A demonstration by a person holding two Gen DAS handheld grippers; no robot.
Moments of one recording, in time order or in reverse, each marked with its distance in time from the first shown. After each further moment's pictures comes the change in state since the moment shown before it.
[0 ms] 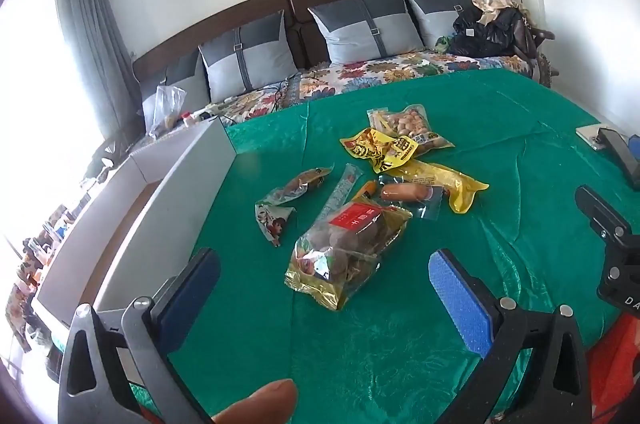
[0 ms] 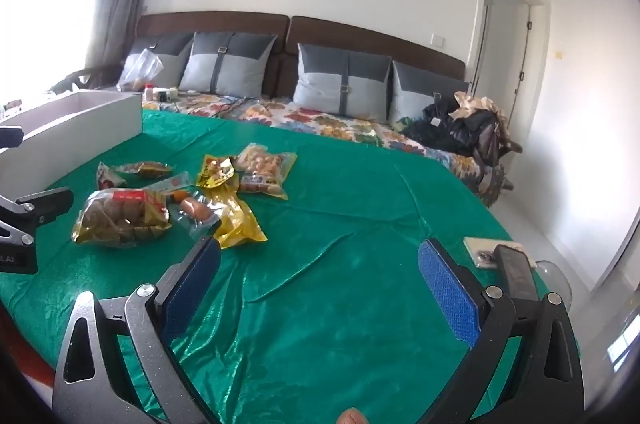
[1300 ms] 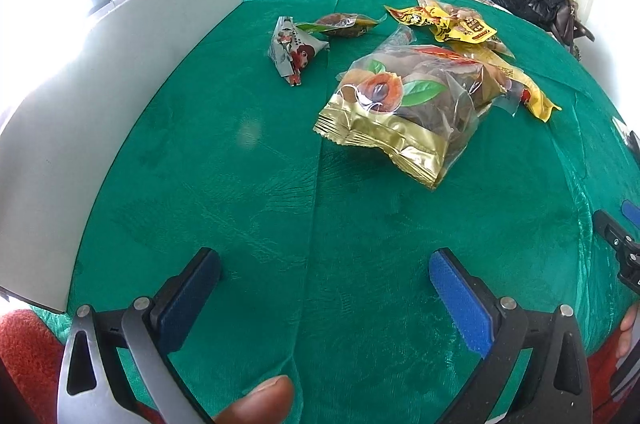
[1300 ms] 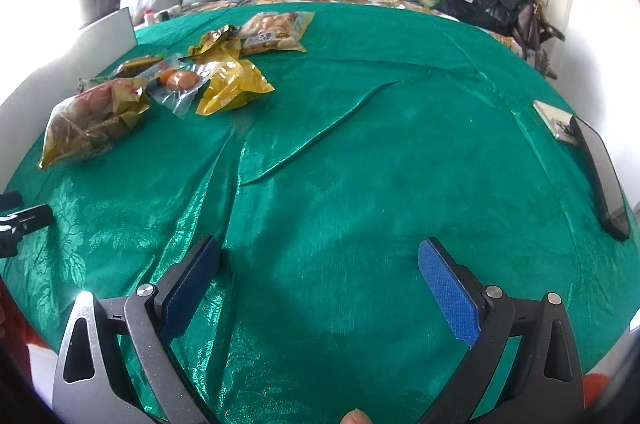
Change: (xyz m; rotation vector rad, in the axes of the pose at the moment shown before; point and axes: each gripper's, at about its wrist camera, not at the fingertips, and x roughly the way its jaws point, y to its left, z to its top) left arm 0.096 0.053 -0.085 -0.233 0.358 -0.120; right arm 0.079 -0.004 -0.068 0.139 0.398 0.151
